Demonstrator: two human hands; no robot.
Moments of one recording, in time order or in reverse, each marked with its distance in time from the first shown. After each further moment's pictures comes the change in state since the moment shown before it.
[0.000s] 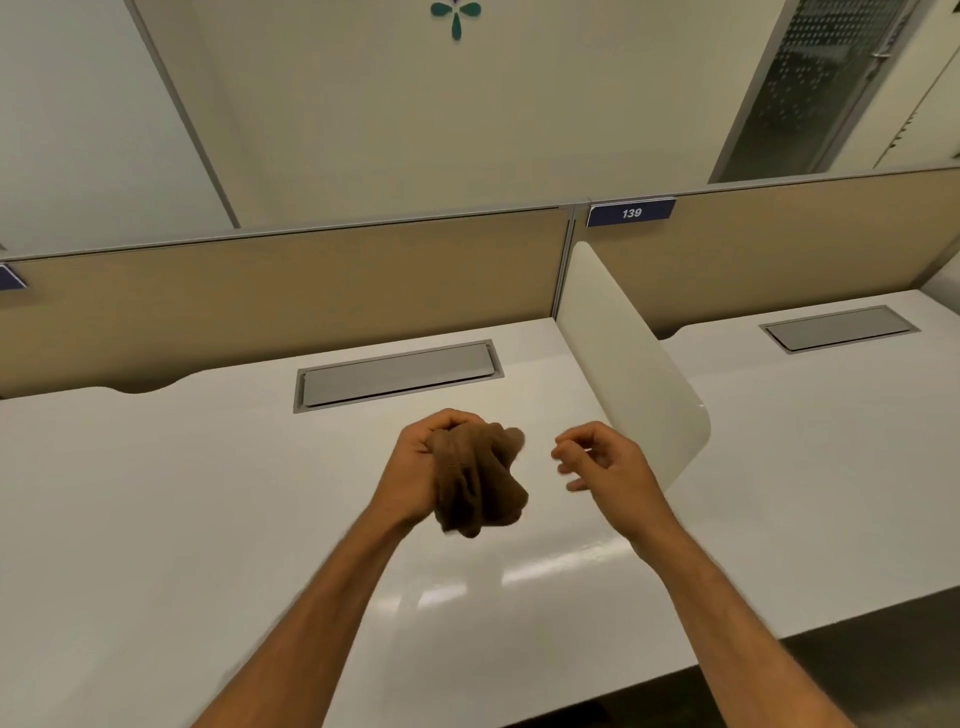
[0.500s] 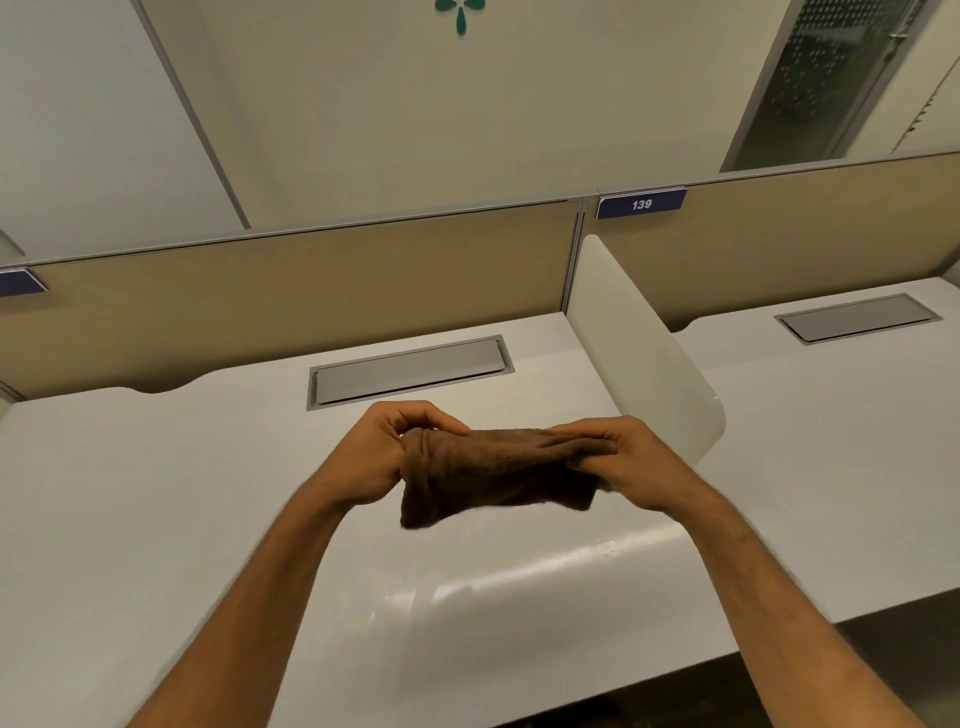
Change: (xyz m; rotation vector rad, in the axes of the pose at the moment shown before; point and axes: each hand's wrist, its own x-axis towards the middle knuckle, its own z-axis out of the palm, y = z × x) left_hand -0.004 0.026 -0.067 0.219 -0.259 0.048; right_hand 0.016 -0.012 -0.019 -0.185 -0.305 -0.112
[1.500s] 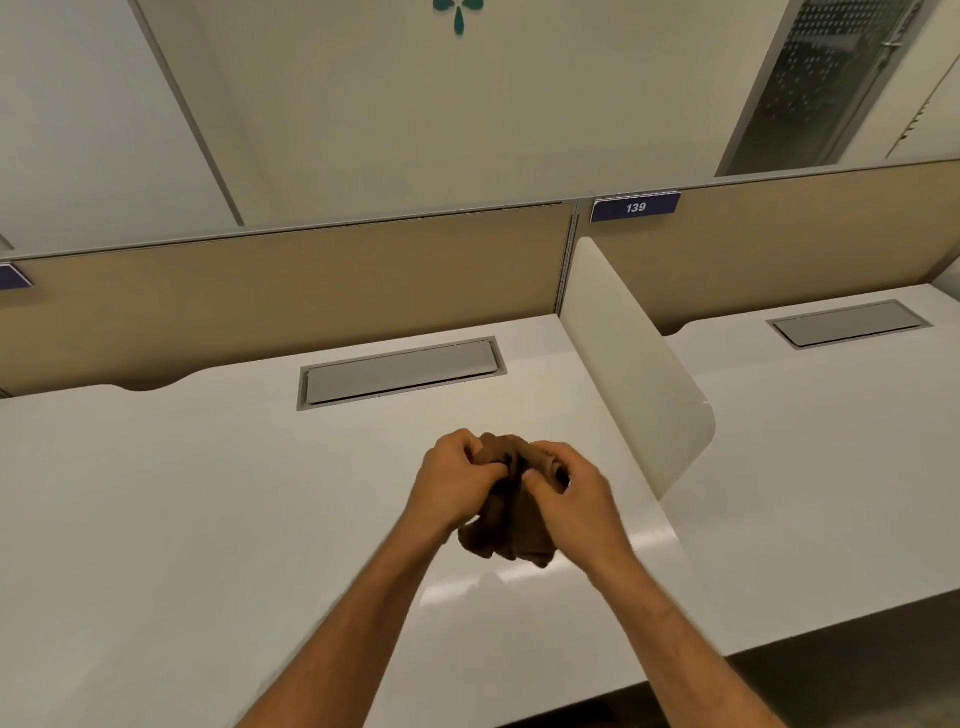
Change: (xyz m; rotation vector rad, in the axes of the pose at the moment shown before) left_hand 0.023 -0.003 0.099 0.048 0.262 -0.451; right_hand -0.007 0.017 0.075 0.166 0.379 0.152
